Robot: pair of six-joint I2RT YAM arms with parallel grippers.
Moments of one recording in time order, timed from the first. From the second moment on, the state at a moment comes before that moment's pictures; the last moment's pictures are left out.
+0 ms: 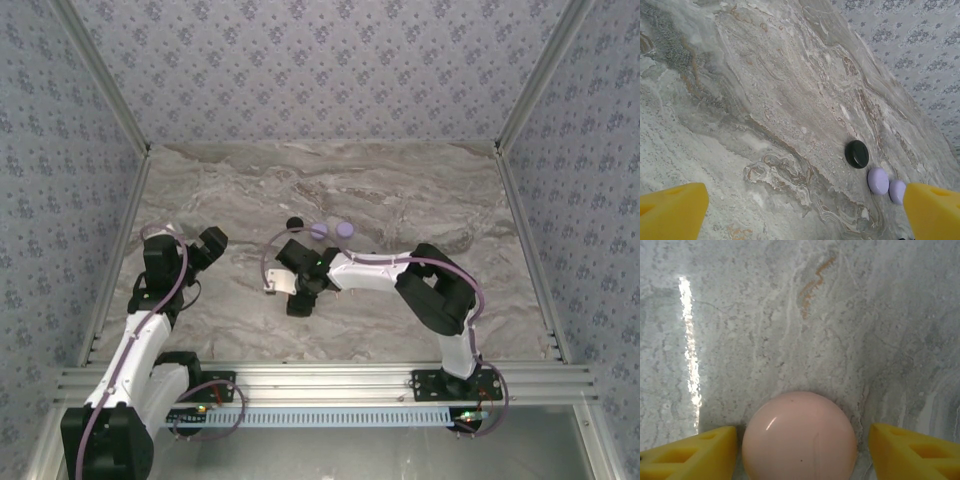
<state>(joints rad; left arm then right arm) -0.01 0.82 0.45 -0.16 0.20 -0.75 1.00 1.95 1.25 -0.44 -0.09 -0.51</state>
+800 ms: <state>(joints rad) -0.01 0.82 0.46 -0.14 0.36 -0.72 0.94 1.74 1.08 -0.38 -0.08 -0.53</state>
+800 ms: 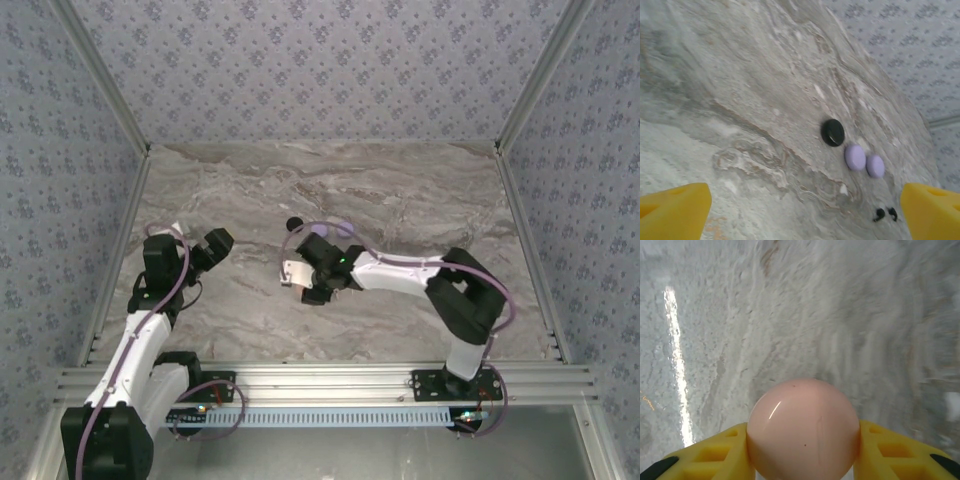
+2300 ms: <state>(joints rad) -0.60 1.08 0.58 0.29 0.69 -0.73 0.88 1.22 0.97 -0.29 -0.09 -0.81</state>
